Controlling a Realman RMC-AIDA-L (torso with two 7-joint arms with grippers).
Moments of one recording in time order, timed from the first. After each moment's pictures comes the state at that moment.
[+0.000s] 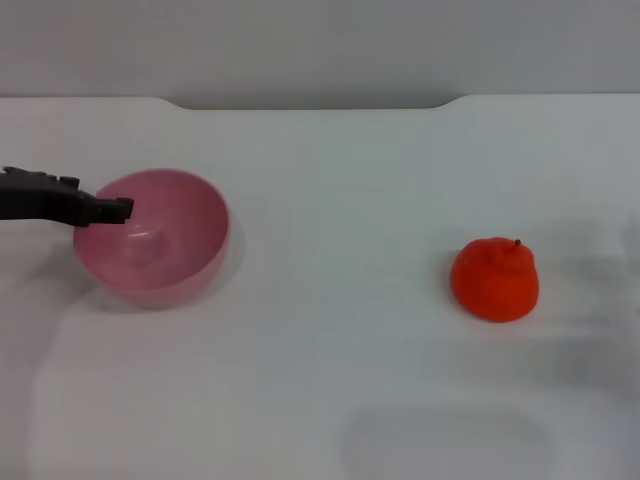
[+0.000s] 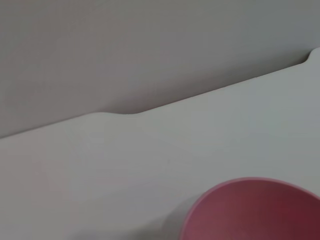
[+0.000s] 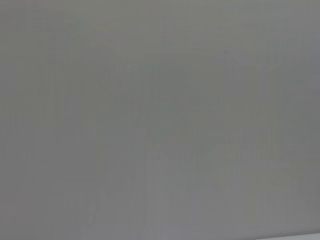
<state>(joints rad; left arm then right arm) -0.32 -2.06 1.17 1.38 2.42 1.17 -2.40 0.40 2.08 0.14 0.17 -1.37 -1.17 0.06</state>
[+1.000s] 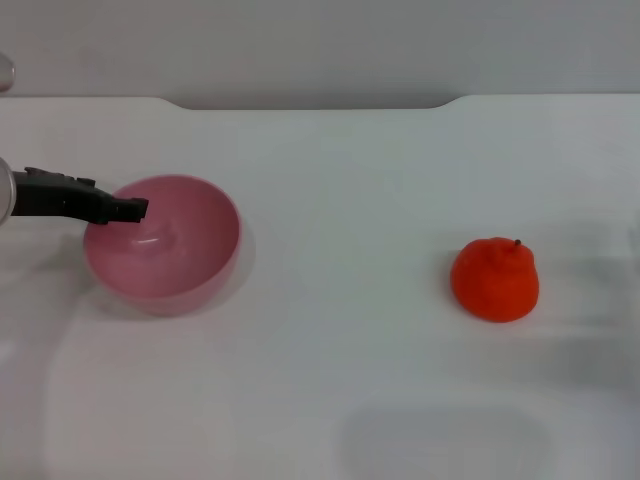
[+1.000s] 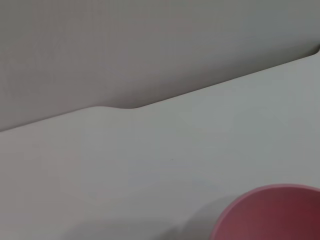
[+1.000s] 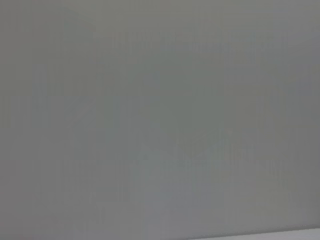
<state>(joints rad) -0.39 -2.06 1.17 1.24 2.45 1.10 -2.40 0.39 2.08 0.14 0.16 -1.37 -1.16 0.06</state>
